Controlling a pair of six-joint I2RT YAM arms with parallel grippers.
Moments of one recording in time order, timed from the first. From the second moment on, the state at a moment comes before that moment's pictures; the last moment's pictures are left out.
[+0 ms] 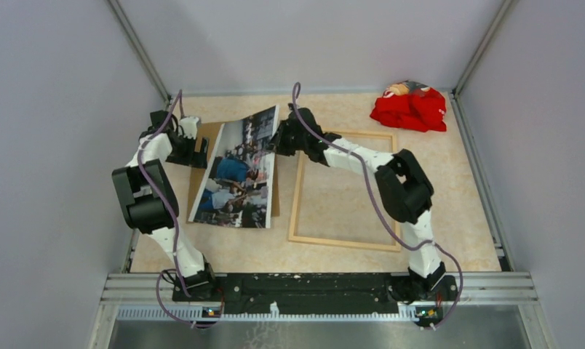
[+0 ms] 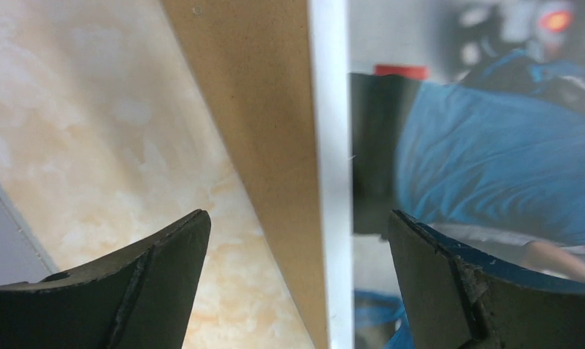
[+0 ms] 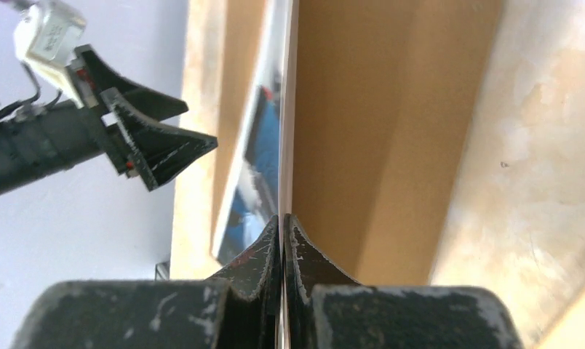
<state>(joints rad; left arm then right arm) 0.28 1.87 1.33 -0.57 0.25 0.45 0.74 2.17 1.63 0.05 -0.19 0.92</state>
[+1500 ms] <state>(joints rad) 0.11 1.63 1.23 -0.67 0.22 0.47 0.93 1.96 2.02 -1.28 0.65 0.54</state>
